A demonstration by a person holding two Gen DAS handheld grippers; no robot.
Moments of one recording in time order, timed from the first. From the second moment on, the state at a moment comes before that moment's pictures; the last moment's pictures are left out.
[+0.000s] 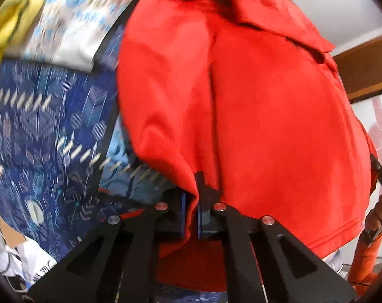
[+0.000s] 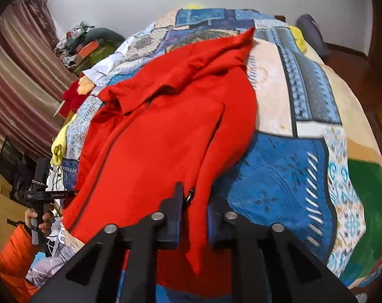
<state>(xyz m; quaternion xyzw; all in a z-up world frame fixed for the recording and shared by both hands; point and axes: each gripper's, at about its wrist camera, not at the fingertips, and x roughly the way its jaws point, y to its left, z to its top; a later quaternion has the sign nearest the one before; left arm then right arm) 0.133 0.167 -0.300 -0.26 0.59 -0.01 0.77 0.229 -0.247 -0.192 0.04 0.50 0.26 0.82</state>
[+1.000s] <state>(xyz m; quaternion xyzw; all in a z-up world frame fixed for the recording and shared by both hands) 0.397 0.294 -0.211 -0.23 0.45 0.16 0.85 0.521 -0.158 -0.166 0.06 0.45 0.17 0.87</state>
